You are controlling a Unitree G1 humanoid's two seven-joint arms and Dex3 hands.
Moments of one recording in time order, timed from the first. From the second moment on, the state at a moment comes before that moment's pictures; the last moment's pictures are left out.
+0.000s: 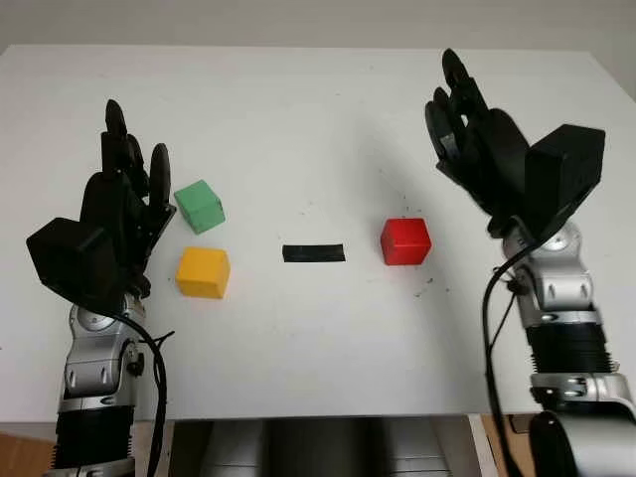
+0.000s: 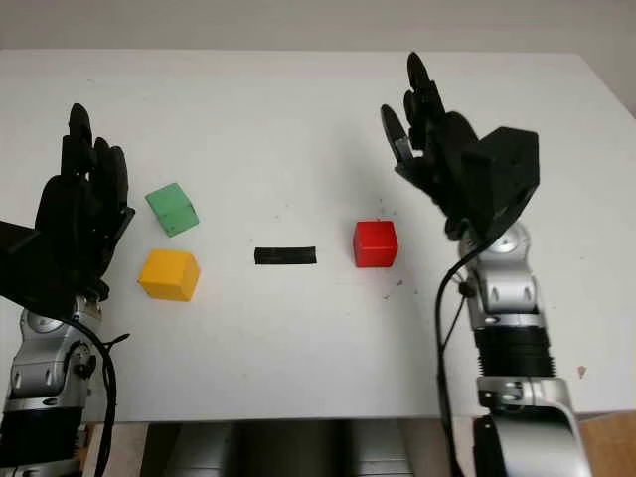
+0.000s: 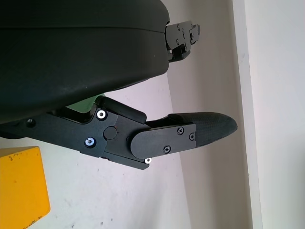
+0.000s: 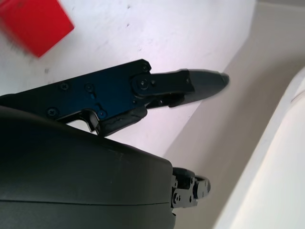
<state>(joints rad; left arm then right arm) -0.31 0.25 0.25 0.04 -0.09 0.00 -0.02 -0.66 -0.48 -0.09 0.23 -0.03 0.04 0.36</state>
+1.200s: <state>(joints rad) -0.31 0.25 0.25 0.04 -0.09 -0.01 -0.02 -0.38 -0.76 0.15 -0.15 -0.80 -0.16 0.29</state>
